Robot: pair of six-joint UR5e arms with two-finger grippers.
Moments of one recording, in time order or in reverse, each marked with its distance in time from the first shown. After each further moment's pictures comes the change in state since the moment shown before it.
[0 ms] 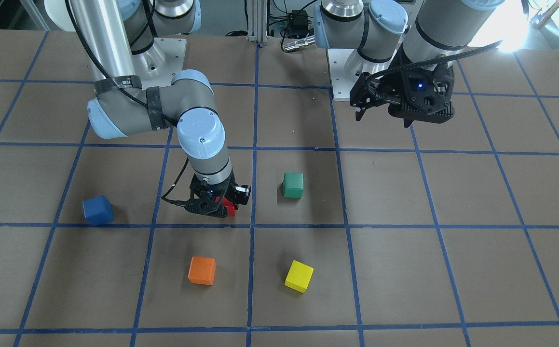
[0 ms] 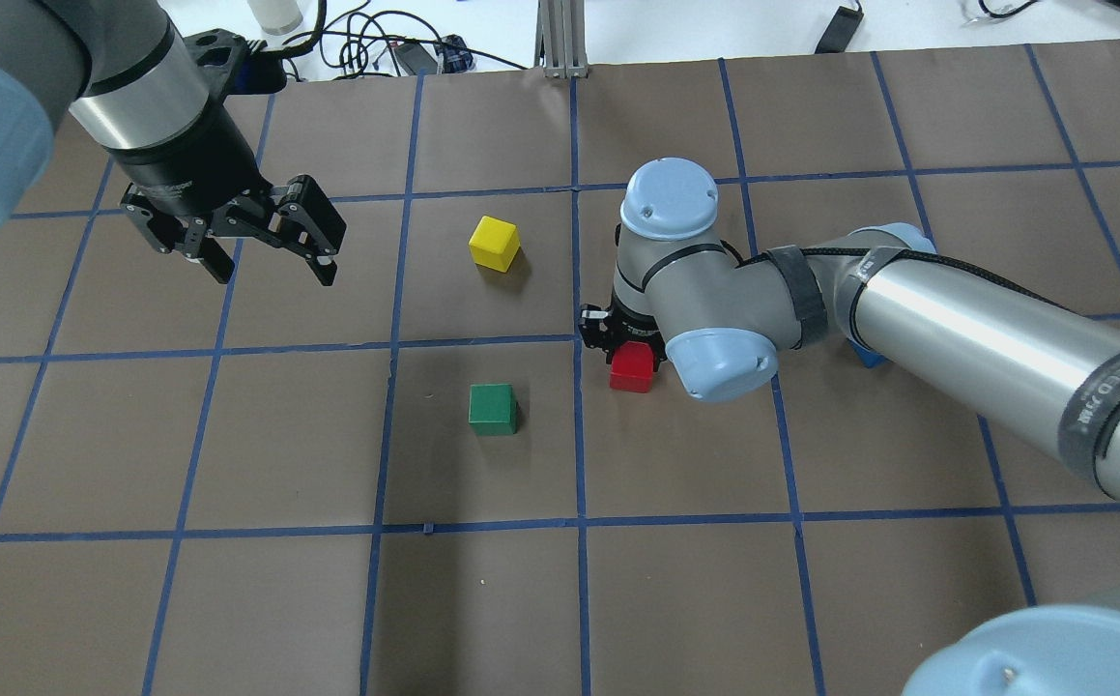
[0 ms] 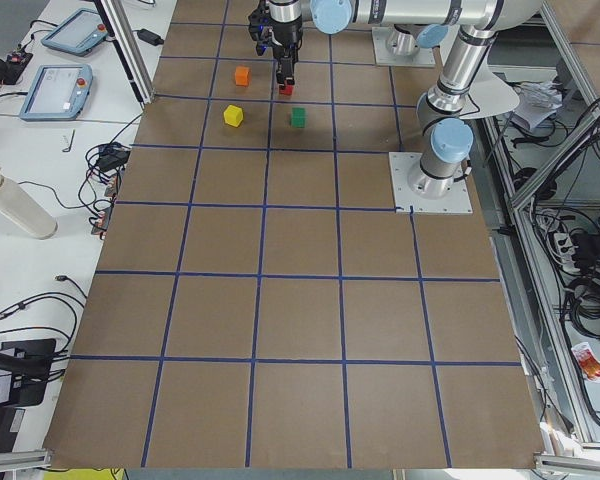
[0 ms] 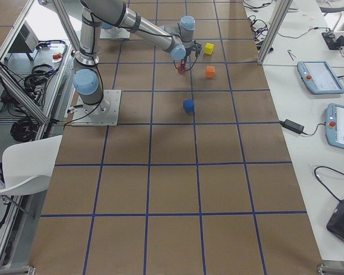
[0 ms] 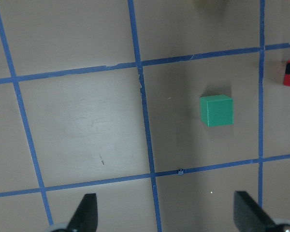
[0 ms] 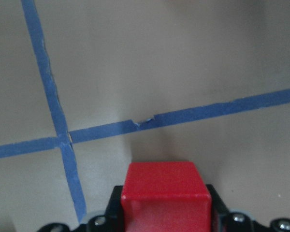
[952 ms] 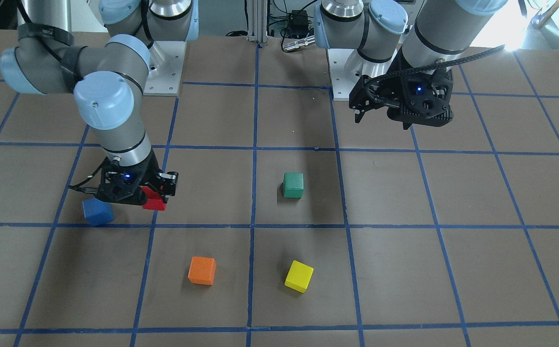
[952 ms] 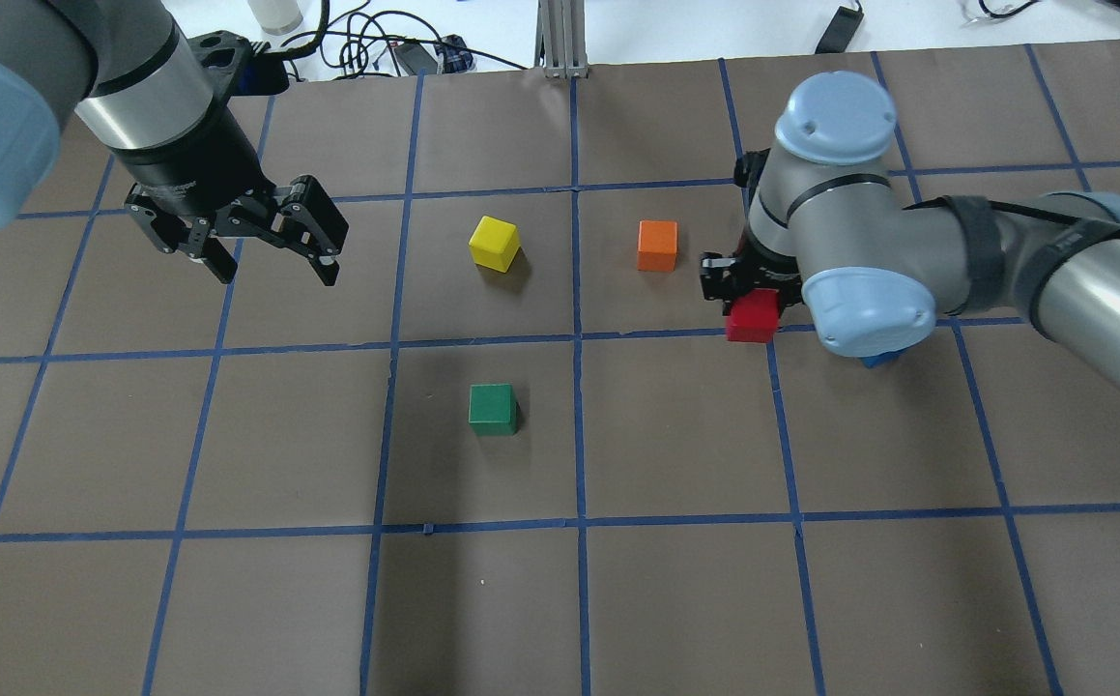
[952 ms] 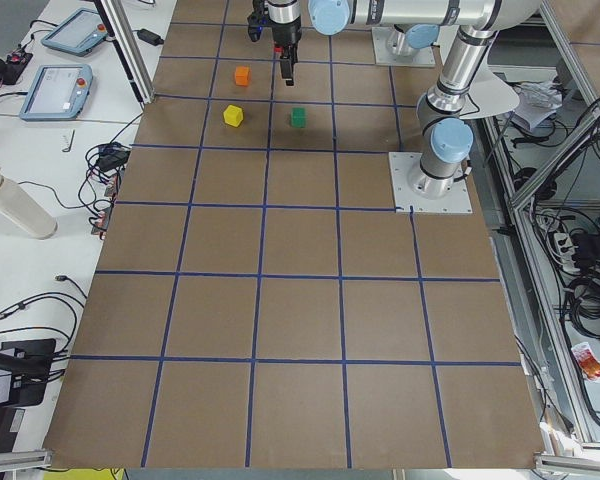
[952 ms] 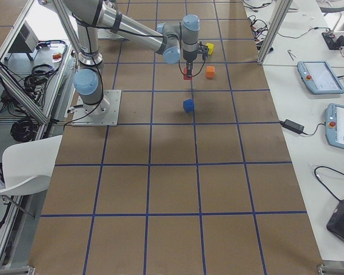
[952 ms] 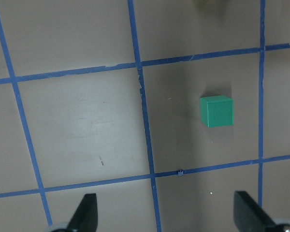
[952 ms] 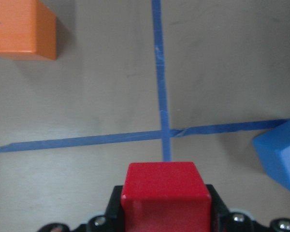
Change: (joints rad) left arm -0.001 -0.008 0.001 0.003 0.000 0.000; right arm -0.282 -0.224 0.069 0.108 -0.081 -0.420
